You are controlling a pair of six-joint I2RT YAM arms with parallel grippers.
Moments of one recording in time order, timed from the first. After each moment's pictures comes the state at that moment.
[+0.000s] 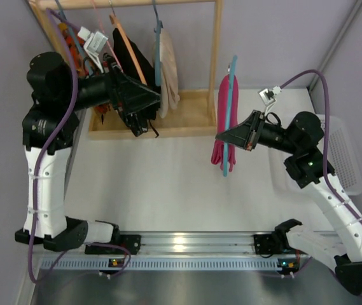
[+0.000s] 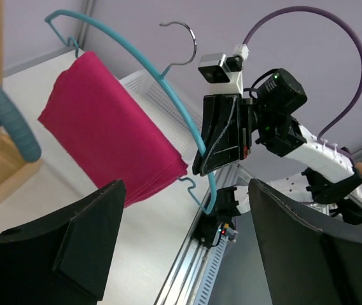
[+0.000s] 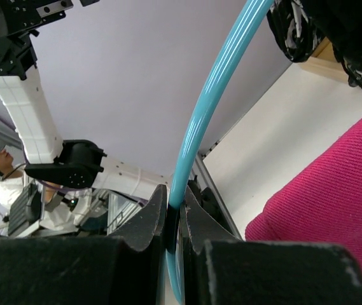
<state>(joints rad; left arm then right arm) -0.18 1.33 2.07 -0.76 0.94 -0.48 0.42 0.94 1.05 0.00 -0.79 0.89</state>
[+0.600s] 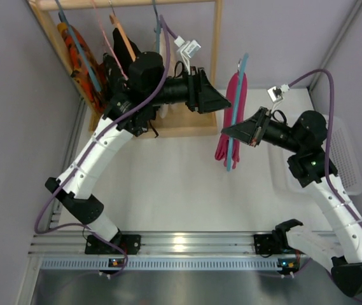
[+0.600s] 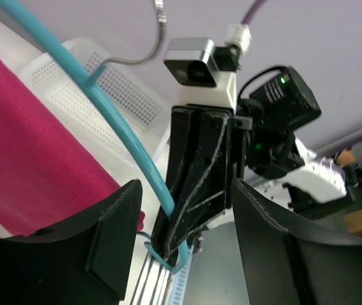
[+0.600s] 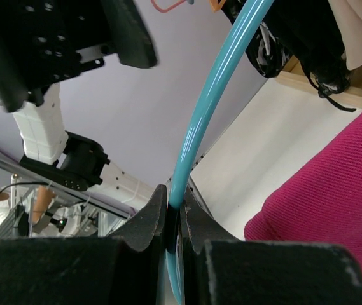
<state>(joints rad) -0.69 1.63 2.07 -0.49 0.67 -0.60 0.35 0.94 1.05 0.00 -0.78 0.88</state>
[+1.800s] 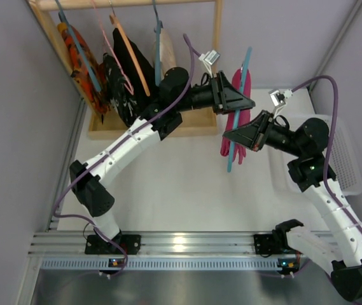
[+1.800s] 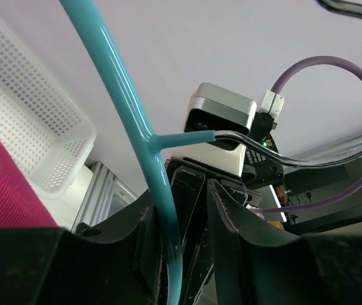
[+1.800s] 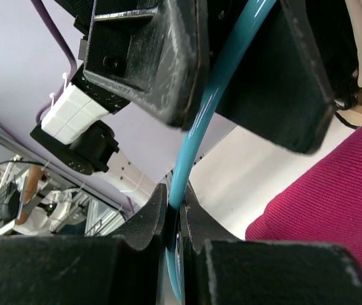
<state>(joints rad) -0.77 1.74 1.83 0.07 0.67 -1.13 0.32 0.89 0.96 0.15 -0.84 0.88</state>
